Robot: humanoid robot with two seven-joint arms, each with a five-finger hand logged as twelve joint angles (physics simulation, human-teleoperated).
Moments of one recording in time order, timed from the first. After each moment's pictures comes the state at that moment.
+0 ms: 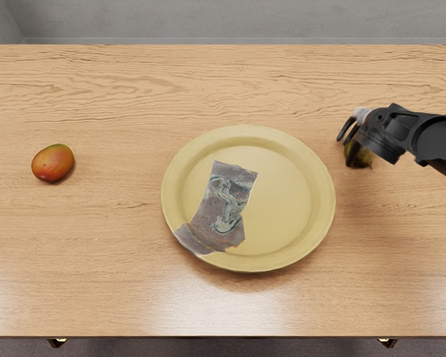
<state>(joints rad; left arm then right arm) 0.00 0.00 -0.07 -0.32 -0.01 0.05 0.06 1.28 -0.29 -0.15 0.74 -0.60 -0.08 -0.61</state>
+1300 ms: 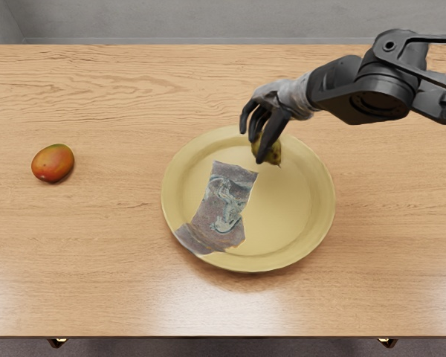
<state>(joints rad) 0.00 0.00 -0.07 -0.32 -0.01 0.05 0.06 1.58 -0.45 -0.03 1.31 -0.31 0.16 -0.61</state>
